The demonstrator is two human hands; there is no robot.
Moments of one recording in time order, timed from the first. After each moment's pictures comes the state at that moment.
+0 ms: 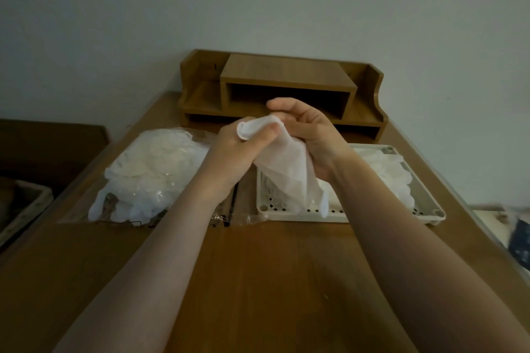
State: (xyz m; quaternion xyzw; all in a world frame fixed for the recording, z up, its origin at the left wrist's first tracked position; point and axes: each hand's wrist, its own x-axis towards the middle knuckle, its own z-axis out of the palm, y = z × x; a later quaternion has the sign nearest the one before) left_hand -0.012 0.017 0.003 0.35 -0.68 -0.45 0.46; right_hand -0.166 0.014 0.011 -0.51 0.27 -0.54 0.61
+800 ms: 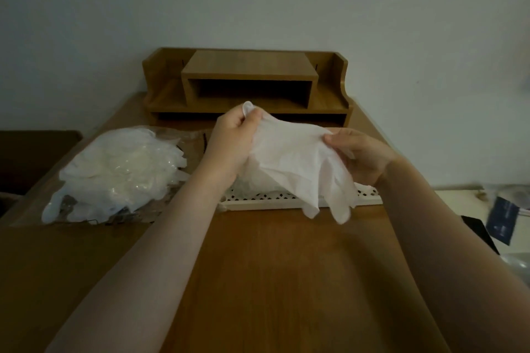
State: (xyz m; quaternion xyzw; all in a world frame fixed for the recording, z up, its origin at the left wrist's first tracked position) left_hand -0.084 0.030 0.006 0.42 -0.63 -0.45 0.47; right_hand -0.300 0.060 -0.007 -0.54 0.34 -0.34 0.69
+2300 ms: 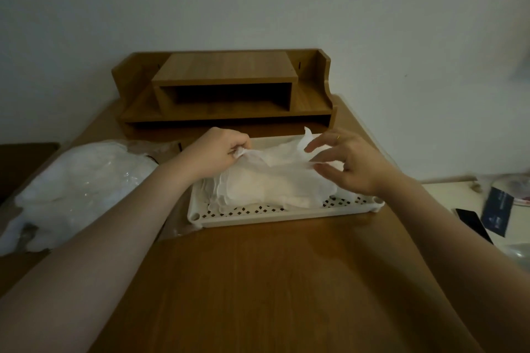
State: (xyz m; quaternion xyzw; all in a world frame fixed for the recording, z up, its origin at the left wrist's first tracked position) left_hand -0.090 -0.037 -0.012 0.35 -0.90 -0.18 0.15; right_hand -0.342 0.067 -0.025 -0.81 0.55 -0.23 -0.01
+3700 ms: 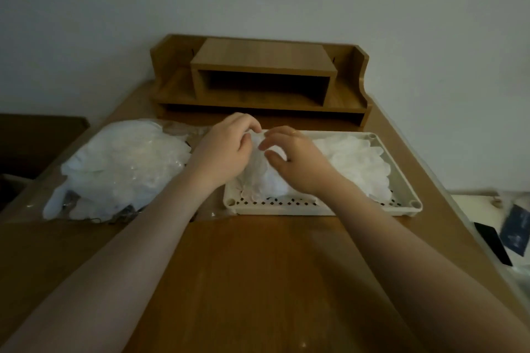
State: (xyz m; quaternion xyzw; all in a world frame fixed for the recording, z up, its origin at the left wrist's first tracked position) left_hand -0.051 -0.002 -0.015 0.43 -0.84 -0.13 0.31; right_hand -0.201 0.034 -0.025 -0.76 0.58 -0.26 0.08
